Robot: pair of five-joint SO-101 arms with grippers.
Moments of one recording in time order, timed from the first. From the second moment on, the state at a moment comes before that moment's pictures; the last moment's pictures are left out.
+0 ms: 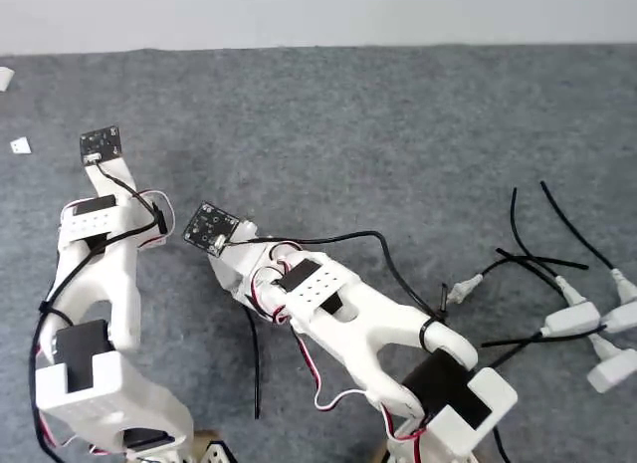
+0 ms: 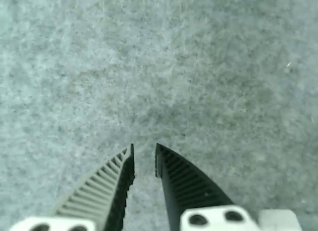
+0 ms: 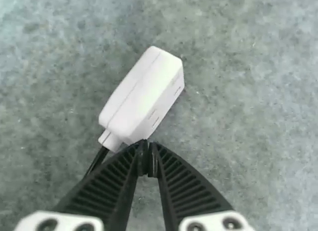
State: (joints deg) left arm -19.6 9.0 26.6 48.9 11.3; right arm -47.5 3.6 35.9 26.6 20.0
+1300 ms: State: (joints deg) left arm -16.3 -5.5 40.6 41.3 11.3; right arm -19.9 -34.0 56.6 39.7 -6.7
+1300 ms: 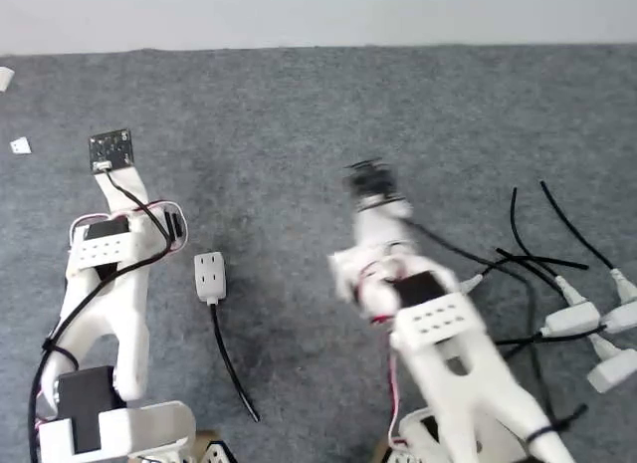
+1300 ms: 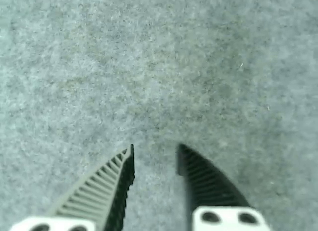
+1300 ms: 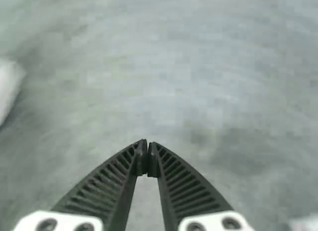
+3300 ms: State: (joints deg) left arm -13.1 -5.5 44.6 37.1 11.3; right arm 11.0 -5.5 44.5 41.3 -12.4
